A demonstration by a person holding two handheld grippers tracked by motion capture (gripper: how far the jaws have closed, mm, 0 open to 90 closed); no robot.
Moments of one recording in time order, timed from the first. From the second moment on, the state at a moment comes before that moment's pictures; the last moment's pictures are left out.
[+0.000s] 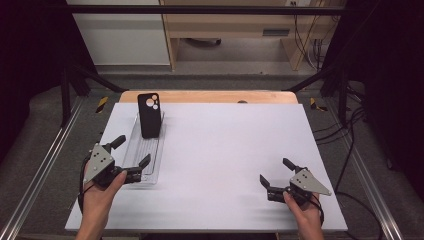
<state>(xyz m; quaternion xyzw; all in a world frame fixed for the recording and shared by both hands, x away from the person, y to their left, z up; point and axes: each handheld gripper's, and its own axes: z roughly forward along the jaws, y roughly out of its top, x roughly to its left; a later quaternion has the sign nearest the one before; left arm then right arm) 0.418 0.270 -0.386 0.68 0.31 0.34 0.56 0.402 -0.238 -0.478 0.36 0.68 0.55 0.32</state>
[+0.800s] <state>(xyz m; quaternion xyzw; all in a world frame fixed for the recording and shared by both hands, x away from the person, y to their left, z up) 0.404 0.294 -0.404 0.65 0.32 0.35 0.59 0.402 -0.238 -0.478 0.36 0.68 0.55 0.32</state>
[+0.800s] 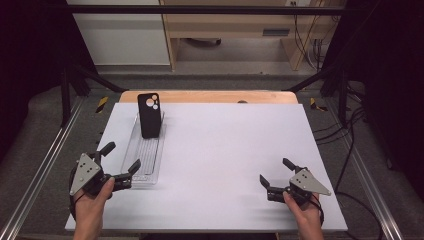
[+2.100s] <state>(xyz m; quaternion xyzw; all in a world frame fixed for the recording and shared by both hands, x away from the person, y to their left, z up) 0.402 0.295 -0.444 0.66 0.31 0.34 0.59 0.402 -0.238 -0.478 0.36 0.68 0.55 0.32</state>
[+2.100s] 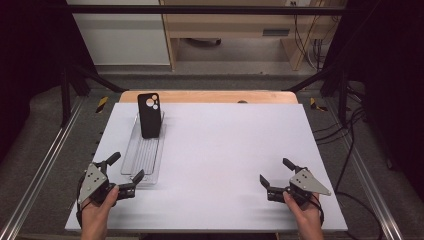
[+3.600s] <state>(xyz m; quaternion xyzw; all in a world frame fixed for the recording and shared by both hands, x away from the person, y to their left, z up) 0.395 0.305 -0.456 0.65 0.33 0.34 0.60 0.398 -0.259 -0.480 0.37 0.66 0.54 0.36</state>
